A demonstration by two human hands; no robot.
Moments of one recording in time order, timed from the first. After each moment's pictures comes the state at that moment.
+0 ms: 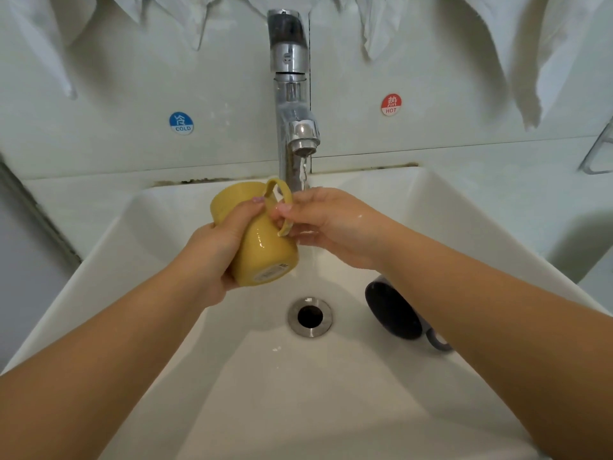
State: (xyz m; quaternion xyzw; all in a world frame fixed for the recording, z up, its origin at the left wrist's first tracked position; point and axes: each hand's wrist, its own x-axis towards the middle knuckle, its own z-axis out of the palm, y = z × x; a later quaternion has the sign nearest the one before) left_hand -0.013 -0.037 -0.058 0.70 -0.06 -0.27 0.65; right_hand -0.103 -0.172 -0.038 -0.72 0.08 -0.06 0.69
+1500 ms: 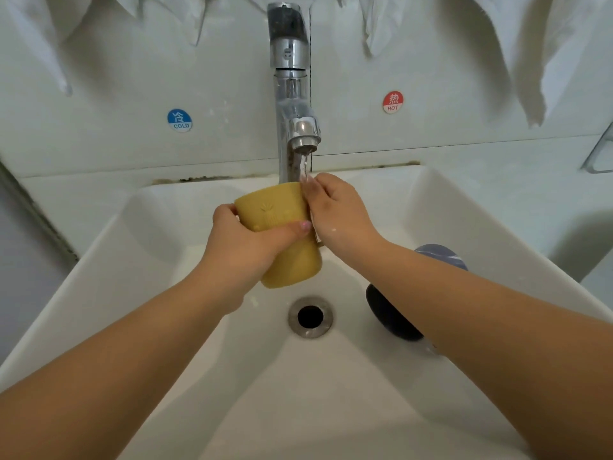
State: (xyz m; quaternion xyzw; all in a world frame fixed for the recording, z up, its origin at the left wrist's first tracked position) left_hand -0.045 -0.046 -0.048 0.75 -0.16 -0.17 0.62; right_hand -0.088 -0.168 -0.047 -0.80 0.19 -0.31 0.48
